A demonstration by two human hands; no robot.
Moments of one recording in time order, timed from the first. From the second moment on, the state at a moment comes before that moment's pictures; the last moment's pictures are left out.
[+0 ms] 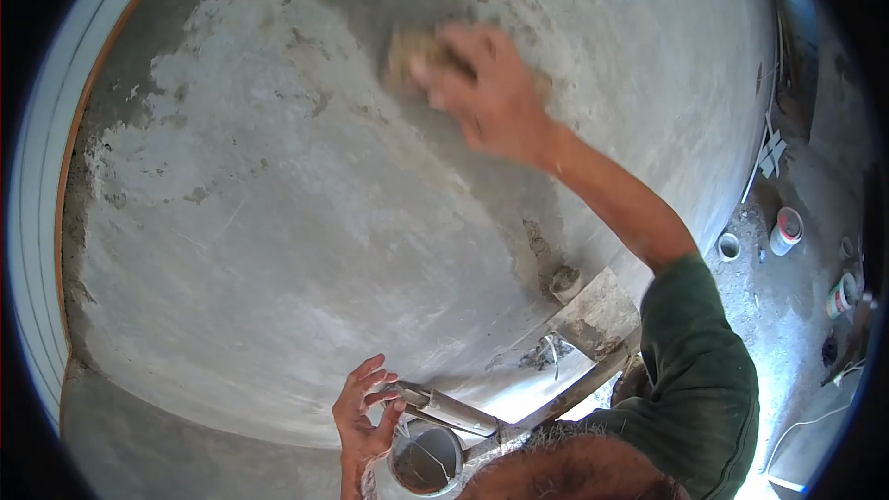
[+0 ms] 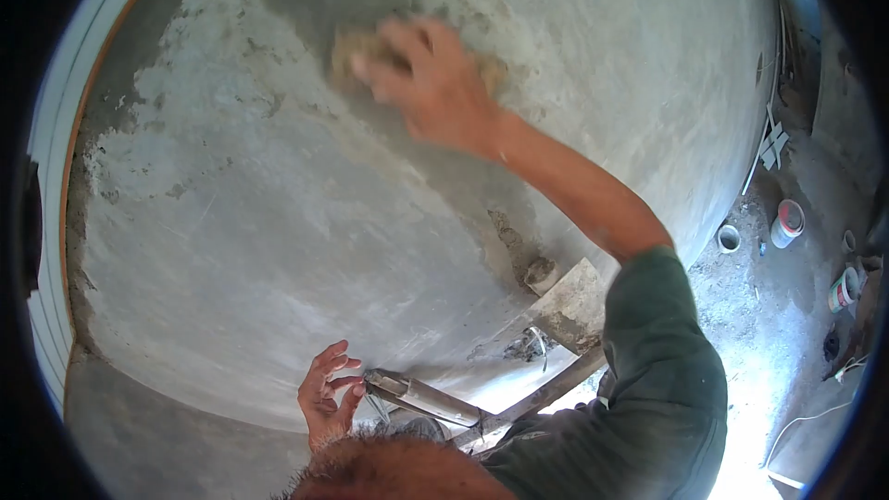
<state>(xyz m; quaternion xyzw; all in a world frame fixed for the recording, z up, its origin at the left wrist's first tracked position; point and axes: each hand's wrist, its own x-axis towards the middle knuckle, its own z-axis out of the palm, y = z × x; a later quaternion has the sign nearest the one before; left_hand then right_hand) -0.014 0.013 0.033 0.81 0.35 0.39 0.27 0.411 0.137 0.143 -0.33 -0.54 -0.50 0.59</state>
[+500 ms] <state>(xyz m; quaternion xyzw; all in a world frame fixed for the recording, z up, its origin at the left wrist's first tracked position) -0.018 0.019 0.030 0.80 0.34 0.41 0.29 0.386 0.143 0.167 -0.21 -0.65 -0.57 0.46</state>
